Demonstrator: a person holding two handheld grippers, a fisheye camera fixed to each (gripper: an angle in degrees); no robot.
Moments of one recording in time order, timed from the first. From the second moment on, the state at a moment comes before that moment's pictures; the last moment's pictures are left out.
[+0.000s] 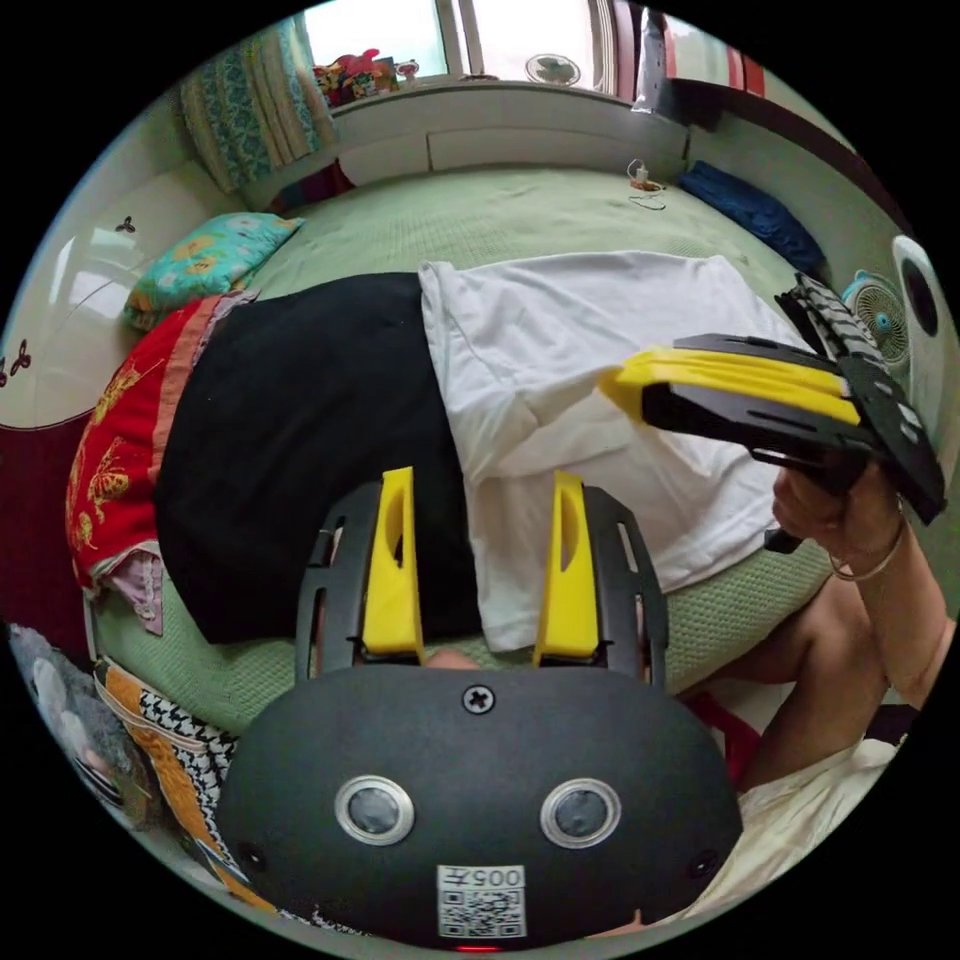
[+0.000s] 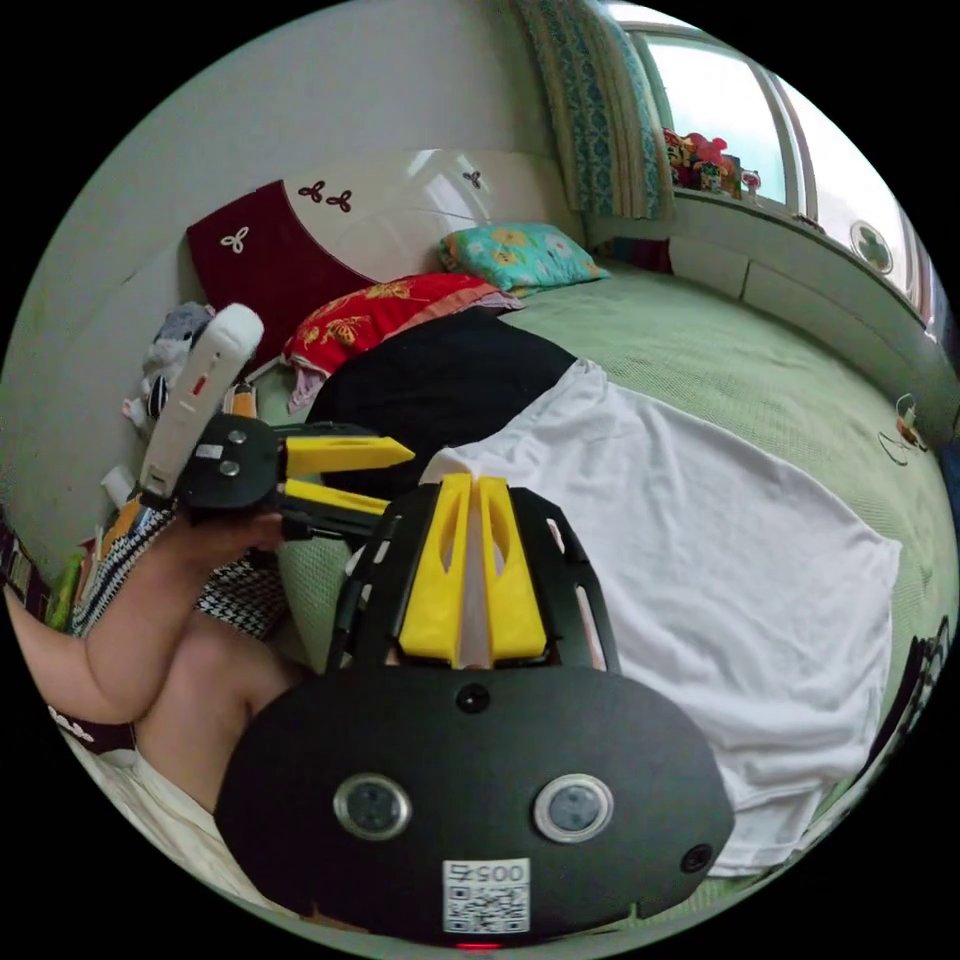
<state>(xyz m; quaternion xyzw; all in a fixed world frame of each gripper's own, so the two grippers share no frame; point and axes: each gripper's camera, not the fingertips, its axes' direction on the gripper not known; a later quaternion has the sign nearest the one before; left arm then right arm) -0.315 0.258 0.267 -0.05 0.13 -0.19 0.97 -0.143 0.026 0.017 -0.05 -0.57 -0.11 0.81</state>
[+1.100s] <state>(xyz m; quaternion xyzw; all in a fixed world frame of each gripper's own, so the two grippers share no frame) -0.299 0.248 0.300 -0.01 0.17 -0.34 0.93 -0.190 0.052 -0.016 -0.13 -0.57 -0.27 0.76</state>
